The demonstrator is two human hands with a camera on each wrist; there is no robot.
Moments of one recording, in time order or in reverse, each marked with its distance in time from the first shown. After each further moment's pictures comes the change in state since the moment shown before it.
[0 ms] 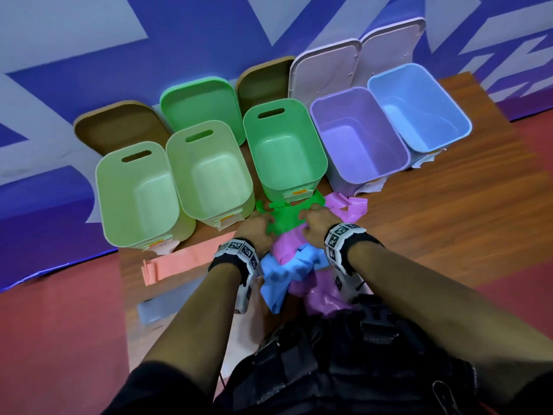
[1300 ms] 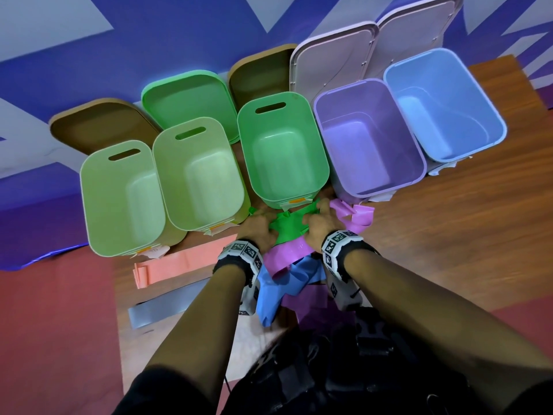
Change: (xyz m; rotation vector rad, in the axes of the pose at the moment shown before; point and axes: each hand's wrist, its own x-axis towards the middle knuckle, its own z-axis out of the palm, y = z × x) left_hand 0.039 0.019 0.006 -0.048 -0.021 -0.090; right_hand 0.042 0.029 0.007 0.056 -0.053 0.091
